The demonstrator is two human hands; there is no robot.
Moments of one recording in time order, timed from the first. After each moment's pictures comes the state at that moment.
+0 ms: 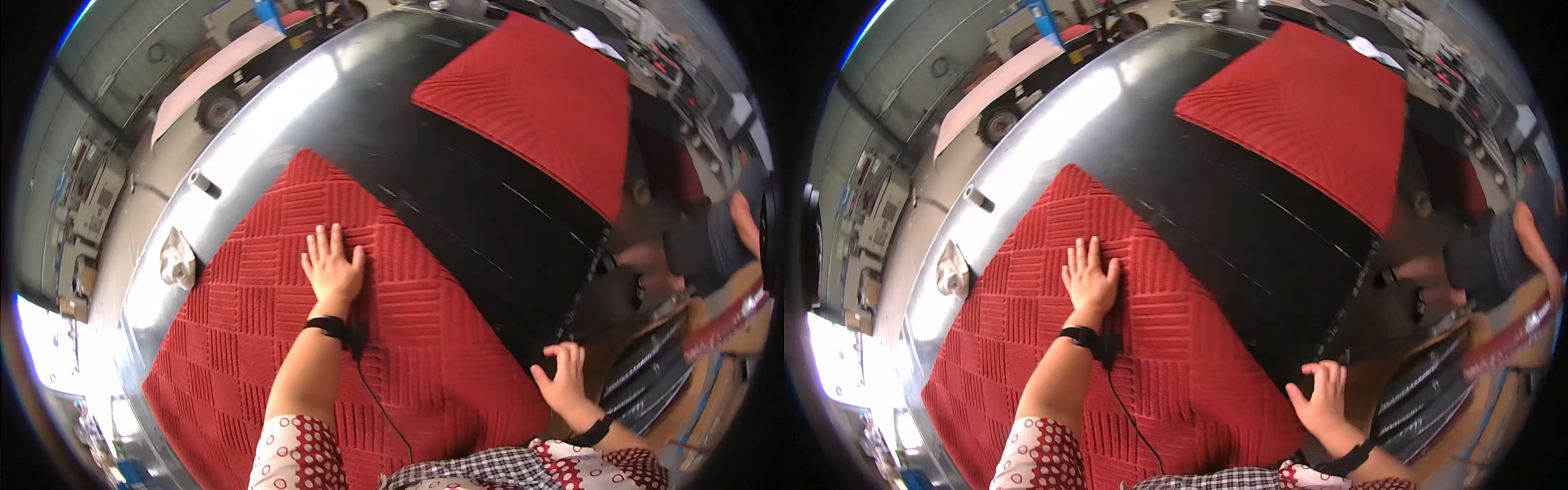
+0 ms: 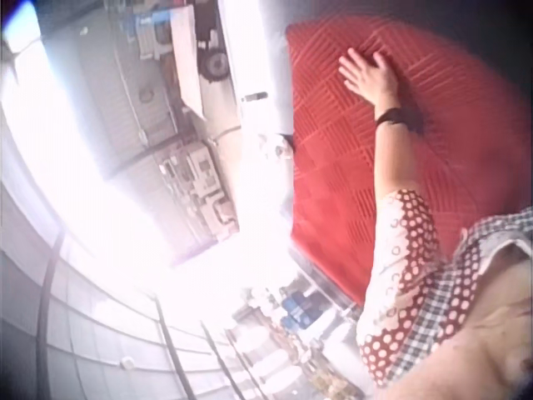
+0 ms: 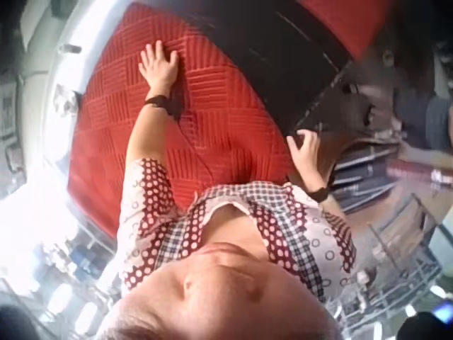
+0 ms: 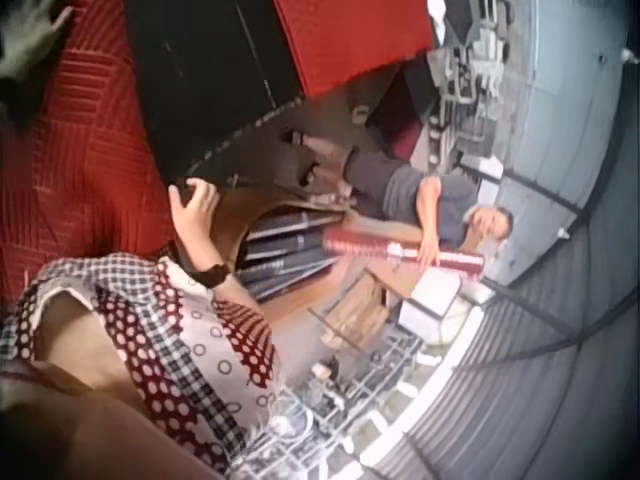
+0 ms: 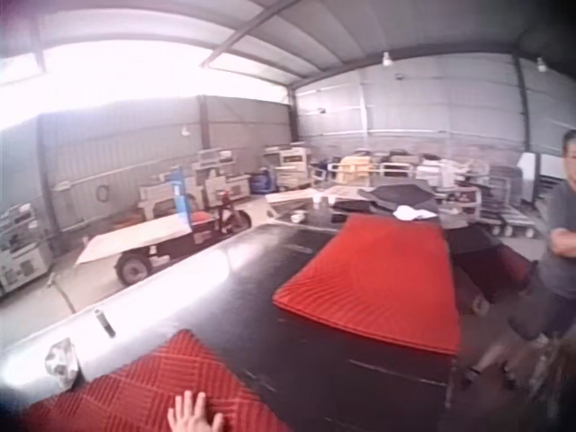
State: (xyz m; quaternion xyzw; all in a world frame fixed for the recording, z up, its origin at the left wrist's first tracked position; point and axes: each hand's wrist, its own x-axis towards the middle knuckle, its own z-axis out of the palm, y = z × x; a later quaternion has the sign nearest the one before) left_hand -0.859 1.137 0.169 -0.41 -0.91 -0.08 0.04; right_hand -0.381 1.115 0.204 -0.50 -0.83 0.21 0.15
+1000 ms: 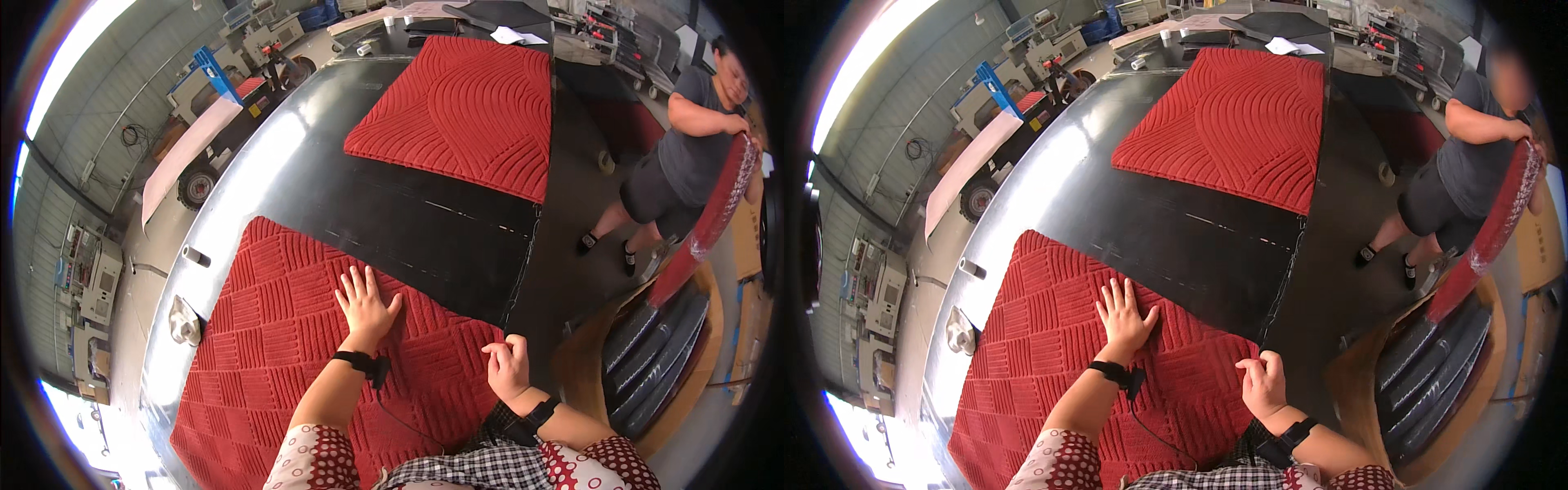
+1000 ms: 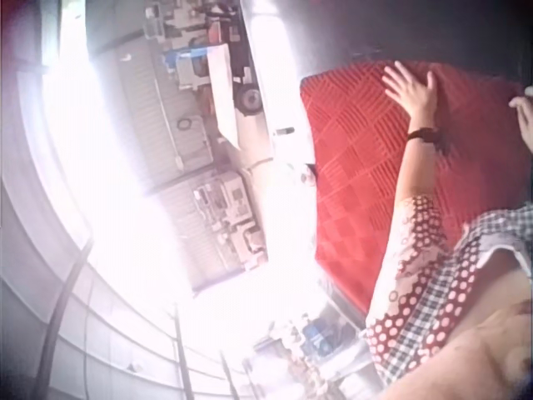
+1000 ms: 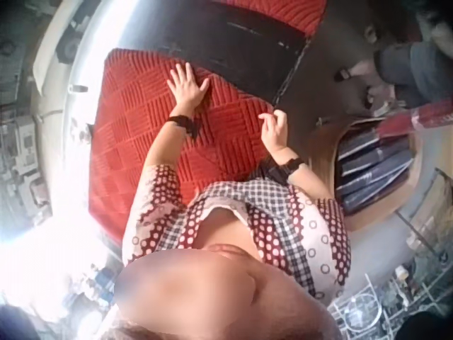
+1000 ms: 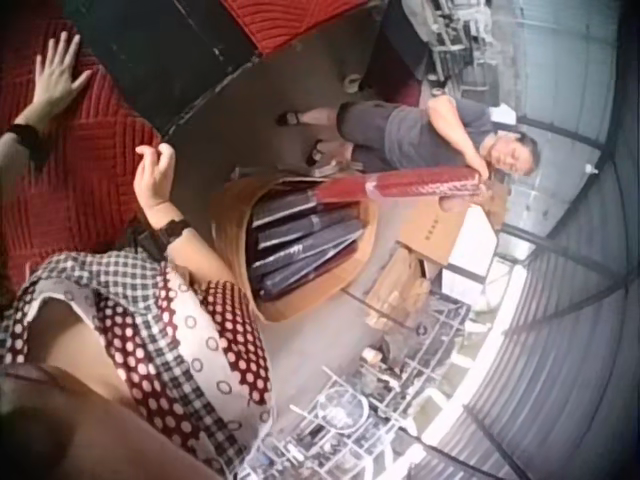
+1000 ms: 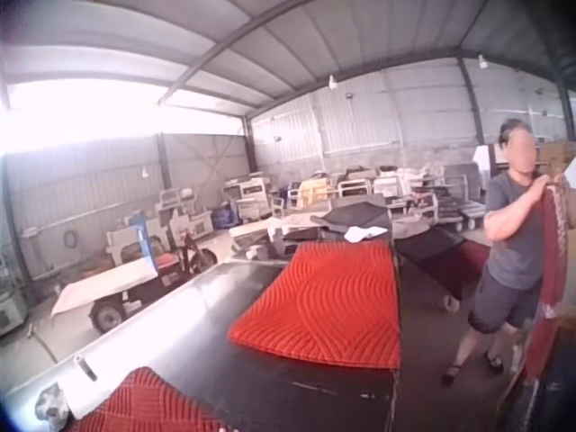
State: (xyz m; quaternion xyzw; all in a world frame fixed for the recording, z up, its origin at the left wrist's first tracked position) left_hand -0.708 1.152 0.184 -0.57 -0.82 -0.03 0.01; right_hand -0.396 1.090 0.183 -0.49 -0.76 0.21 0.36
